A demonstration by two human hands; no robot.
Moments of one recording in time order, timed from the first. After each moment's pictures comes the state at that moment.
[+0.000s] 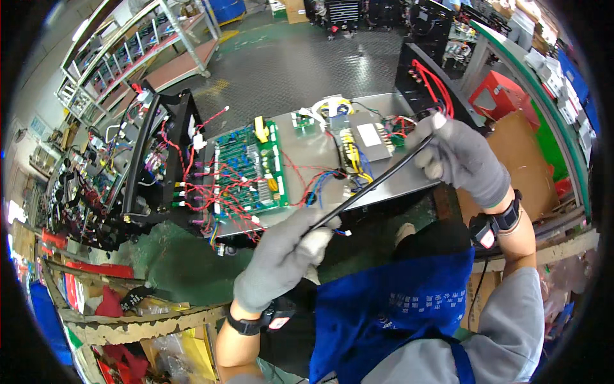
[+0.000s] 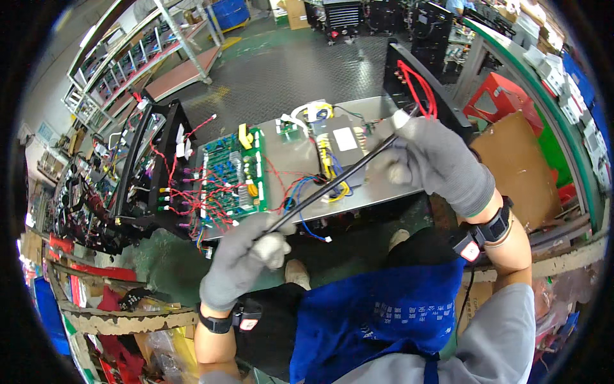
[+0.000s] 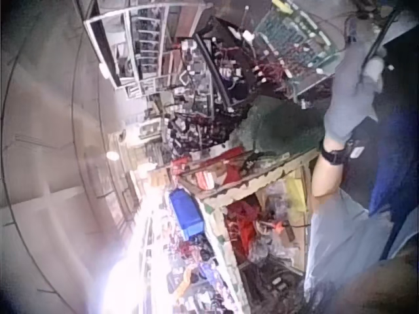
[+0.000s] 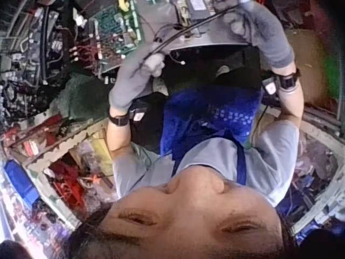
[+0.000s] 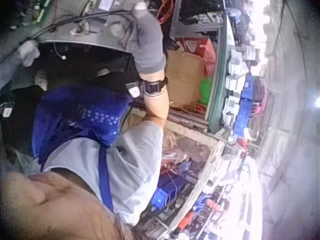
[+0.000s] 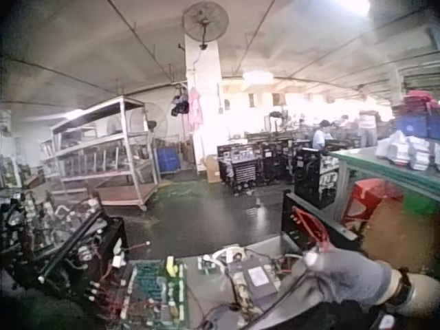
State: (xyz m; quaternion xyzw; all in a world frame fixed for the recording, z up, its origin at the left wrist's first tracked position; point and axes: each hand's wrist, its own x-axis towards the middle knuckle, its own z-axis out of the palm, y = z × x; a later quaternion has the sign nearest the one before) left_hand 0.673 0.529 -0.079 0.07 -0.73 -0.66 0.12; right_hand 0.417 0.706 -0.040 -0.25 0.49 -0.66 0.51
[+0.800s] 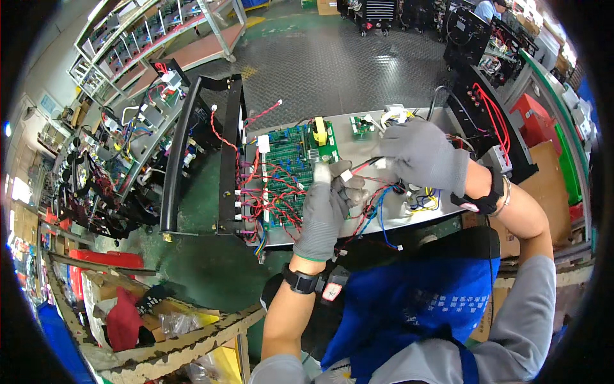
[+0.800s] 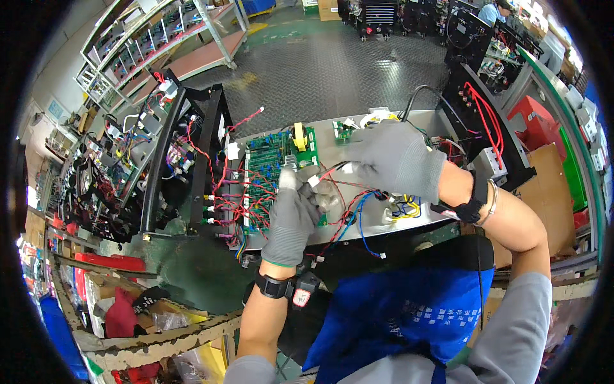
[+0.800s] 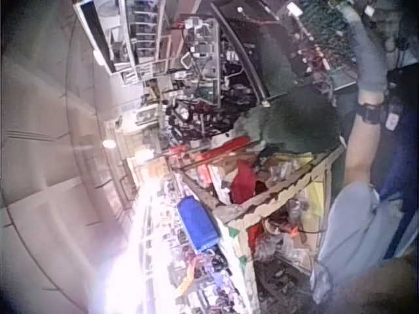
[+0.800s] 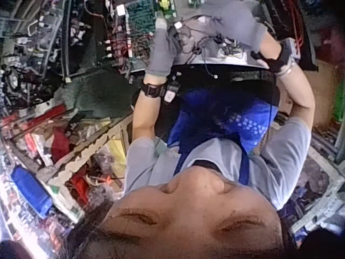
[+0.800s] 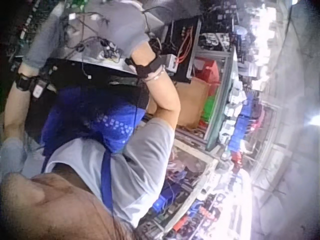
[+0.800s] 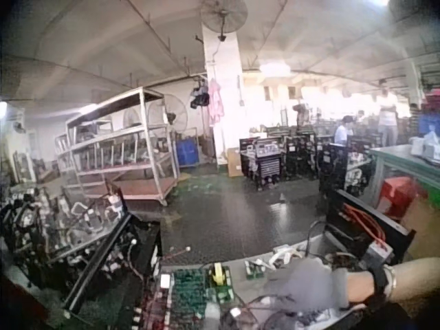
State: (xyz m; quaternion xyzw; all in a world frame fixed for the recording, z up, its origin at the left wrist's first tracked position) left_hand 0.617 0.440 -0.145 0.20 -0.33 -0.88 0.27; right_hand 0.441 0.538 -0.063 -0.73 0.67 -0.12 -0.07
